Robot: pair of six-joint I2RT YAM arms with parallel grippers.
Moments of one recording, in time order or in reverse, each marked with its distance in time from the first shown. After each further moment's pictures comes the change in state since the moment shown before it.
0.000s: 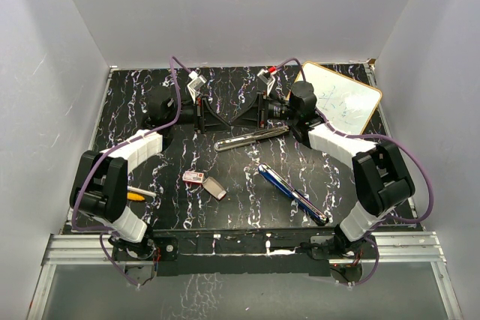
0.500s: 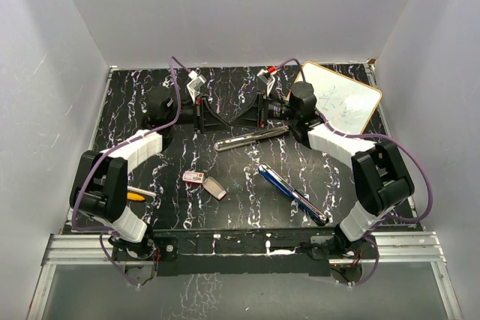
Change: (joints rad) left arm 0.000 0.000 -0.001 0.011 0.005 -0.002; right arm 0.000 0.006 -0.003 0.023 -0.004 0.015
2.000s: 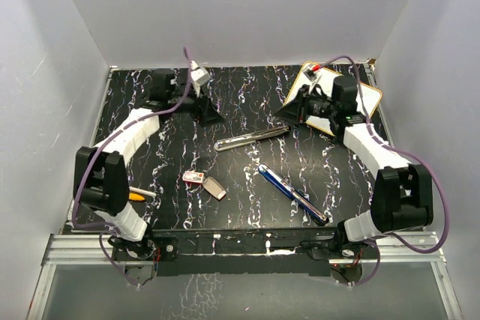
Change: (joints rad) left arm 0.053 0.034 0.289 -0.805 -0.269 0.775; right arm -0.290 -0.168 -0.034 -0.458 0.016 -0.467
